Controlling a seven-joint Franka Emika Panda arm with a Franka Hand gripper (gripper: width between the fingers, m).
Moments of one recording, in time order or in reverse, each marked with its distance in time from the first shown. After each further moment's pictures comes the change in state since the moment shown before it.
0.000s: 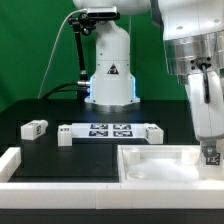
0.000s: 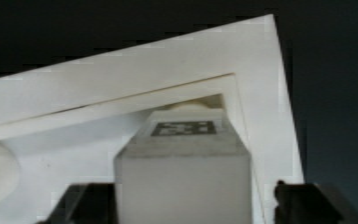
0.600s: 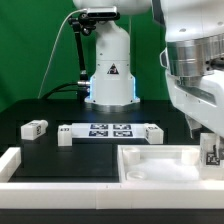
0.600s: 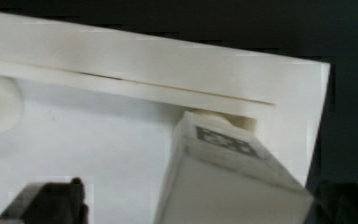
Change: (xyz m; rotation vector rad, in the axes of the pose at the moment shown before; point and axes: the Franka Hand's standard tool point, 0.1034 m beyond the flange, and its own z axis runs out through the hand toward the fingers) arm -0.003 0.007 0.001 -0.055 -0.008 -0.464
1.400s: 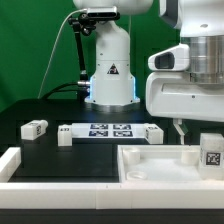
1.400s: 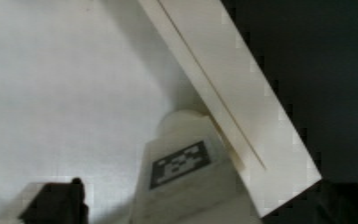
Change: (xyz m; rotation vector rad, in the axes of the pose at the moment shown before) arm -0.004 -0.001 0.000 -0.053 0.074 -0.783
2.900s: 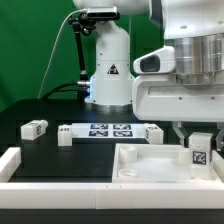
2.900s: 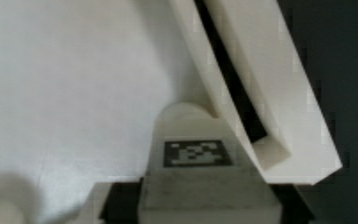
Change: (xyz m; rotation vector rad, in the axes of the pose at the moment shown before) arm 0.007 0.013 0.000 0.053 0.011 0.140
